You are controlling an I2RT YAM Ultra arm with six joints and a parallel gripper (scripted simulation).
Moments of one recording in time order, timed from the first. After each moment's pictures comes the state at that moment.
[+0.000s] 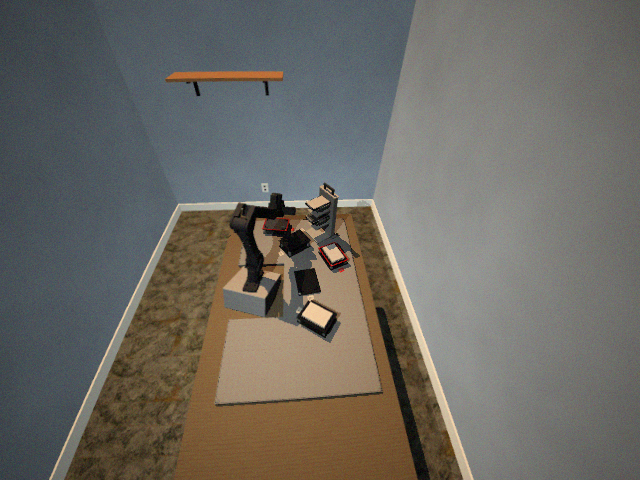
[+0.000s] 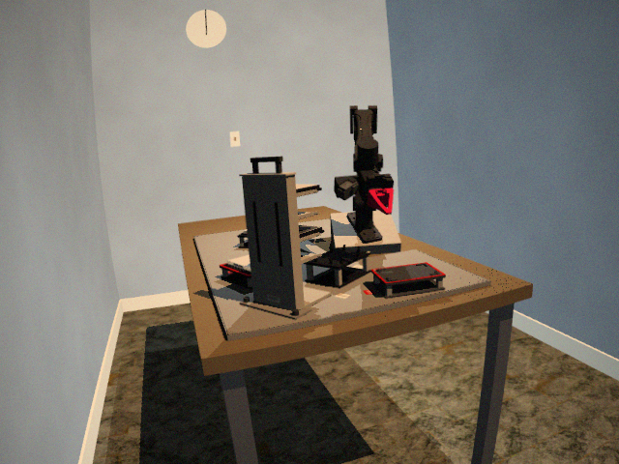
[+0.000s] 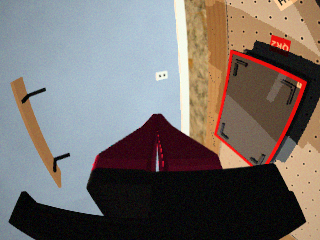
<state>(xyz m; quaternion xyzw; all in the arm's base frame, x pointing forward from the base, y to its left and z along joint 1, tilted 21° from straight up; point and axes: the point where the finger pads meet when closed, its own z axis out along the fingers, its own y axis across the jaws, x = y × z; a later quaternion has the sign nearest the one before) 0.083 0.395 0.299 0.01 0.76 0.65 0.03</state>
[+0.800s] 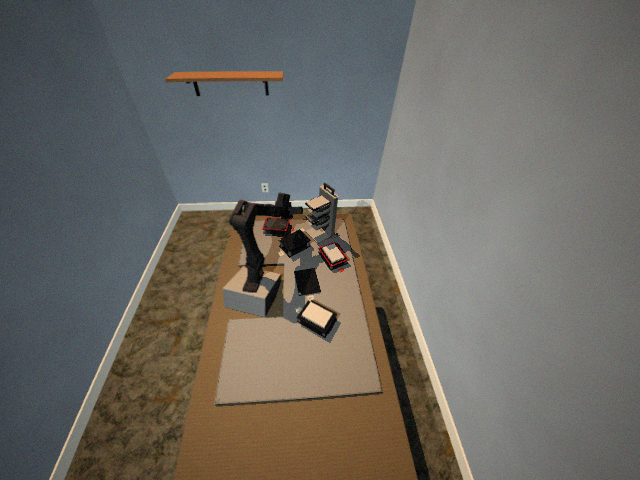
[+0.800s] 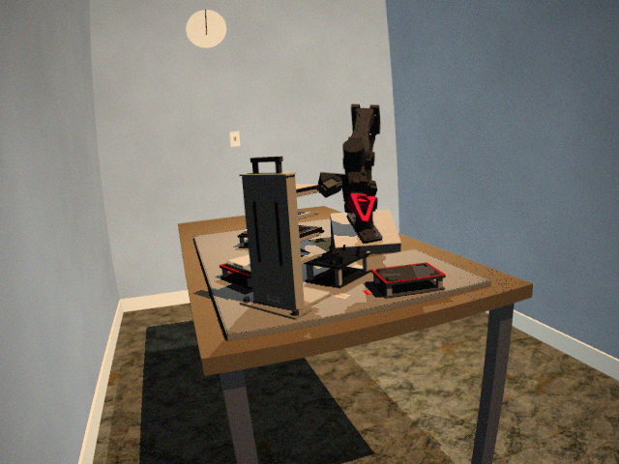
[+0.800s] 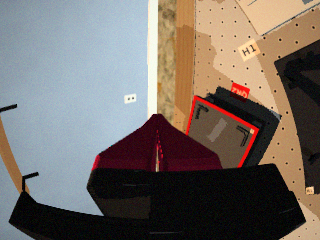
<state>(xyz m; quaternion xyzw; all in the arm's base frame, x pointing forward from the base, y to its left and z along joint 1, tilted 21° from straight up) 0.141 0.385 0.282 0.00 0.80 0.59 0.12</state>
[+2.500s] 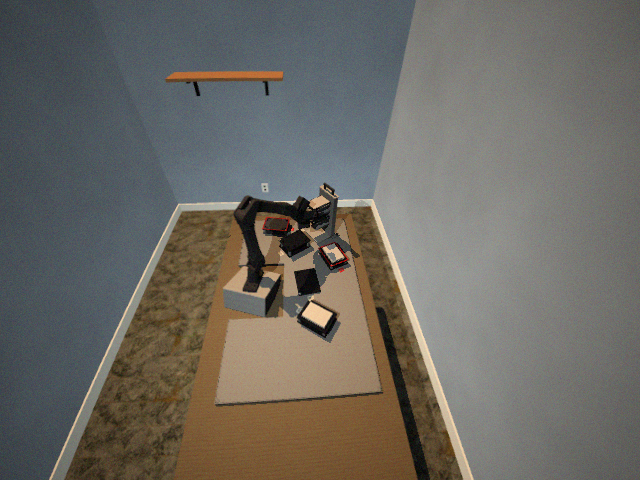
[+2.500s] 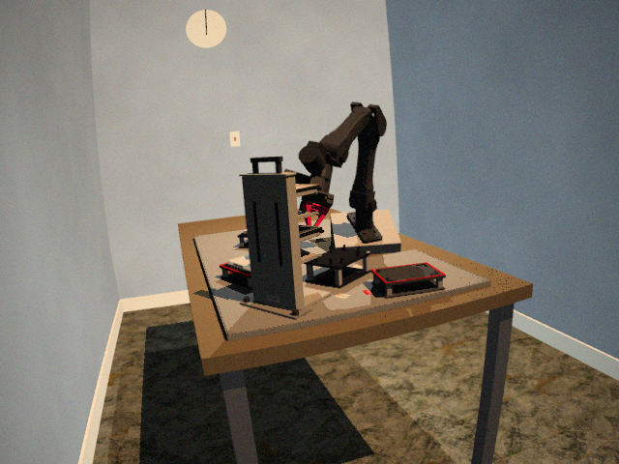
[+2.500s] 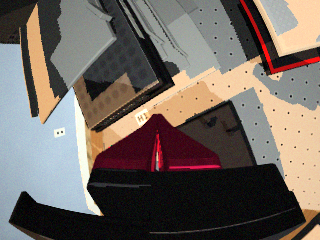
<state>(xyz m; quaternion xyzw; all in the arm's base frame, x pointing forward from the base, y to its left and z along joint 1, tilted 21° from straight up) 0.261 0.311 0.231 -0.01 0.88 0.41 0.22</state>
